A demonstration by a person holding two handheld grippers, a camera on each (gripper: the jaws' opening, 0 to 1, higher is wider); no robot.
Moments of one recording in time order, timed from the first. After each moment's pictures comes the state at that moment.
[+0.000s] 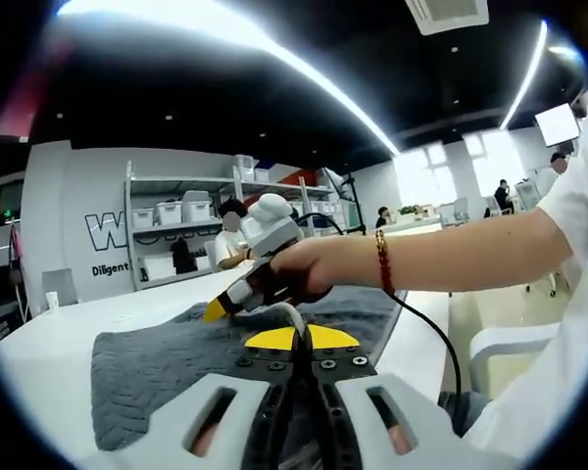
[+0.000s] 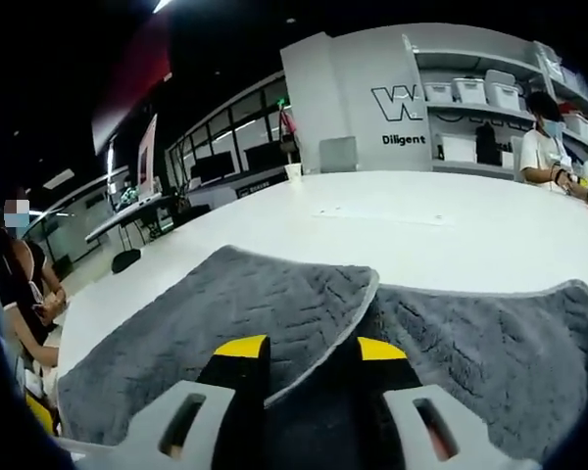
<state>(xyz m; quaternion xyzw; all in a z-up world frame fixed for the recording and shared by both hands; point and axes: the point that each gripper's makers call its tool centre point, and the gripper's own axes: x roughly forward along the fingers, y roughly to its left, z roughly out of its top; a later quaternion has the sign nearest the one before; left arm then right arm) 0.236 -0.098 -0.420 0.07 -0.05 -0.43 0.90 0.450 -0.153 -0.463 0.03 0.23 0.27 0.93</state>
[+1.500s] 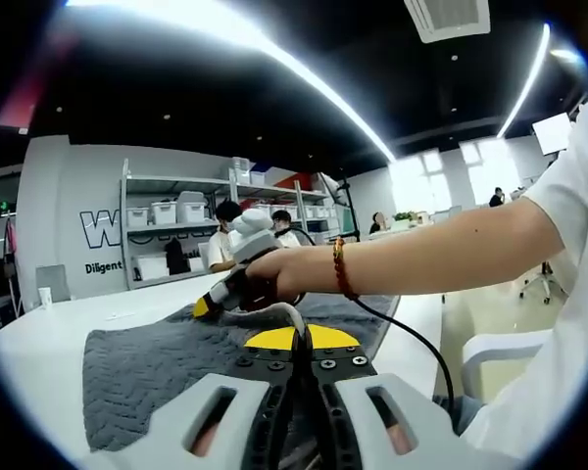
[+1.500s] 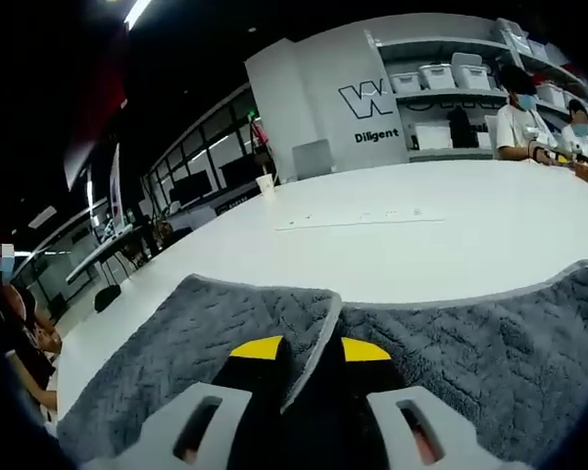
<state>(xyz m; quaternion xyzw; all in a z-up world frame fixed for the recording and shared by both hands) 0.232 -0.101 -0.421 0.06 -0.05 -0.45 0.89 0.485 -0.164 -0.469 0.10 0.23 0.23 0.94</state>
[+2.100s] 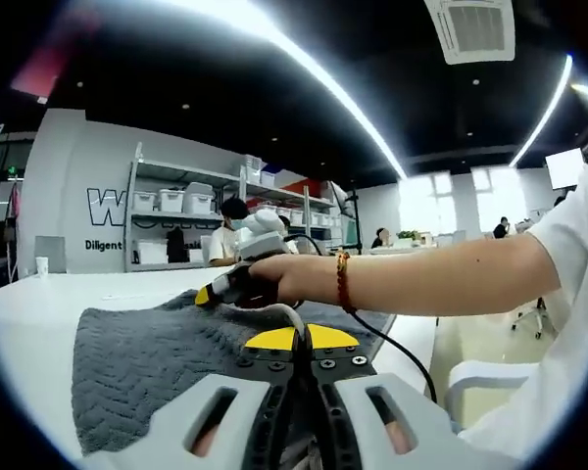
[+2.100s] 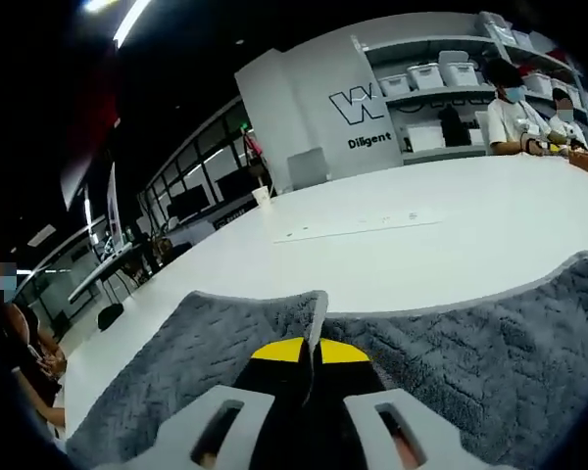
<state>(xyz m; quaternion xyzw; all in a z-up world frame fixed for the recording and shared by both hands) 0.232 -0.092 -0.412 -0.01 -0.03 -0.44 0.90 0.489 -0.161 -0.456 0.13 0.22 0.22 0.94</state>
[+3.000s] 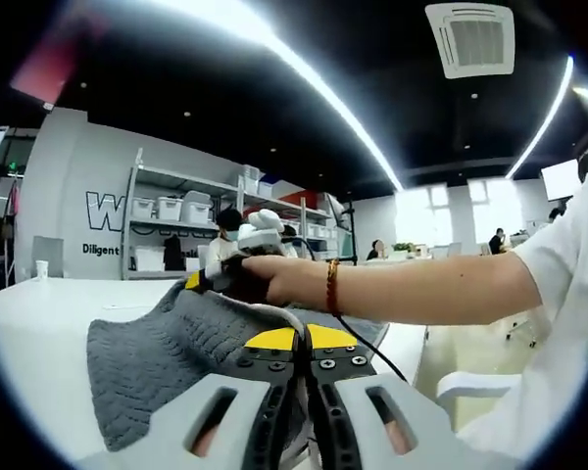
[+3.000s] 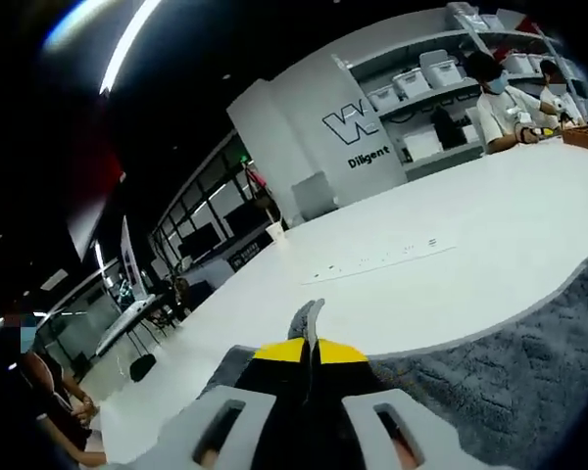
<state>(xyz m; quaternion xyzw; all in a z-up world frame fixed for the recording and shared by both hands) 0.221 -0.068 -0.386 -0.03 -0.06 -0.45 0.89 0.501 -0.136 -0.397 0.21 0.18 0.23 0.93</state>
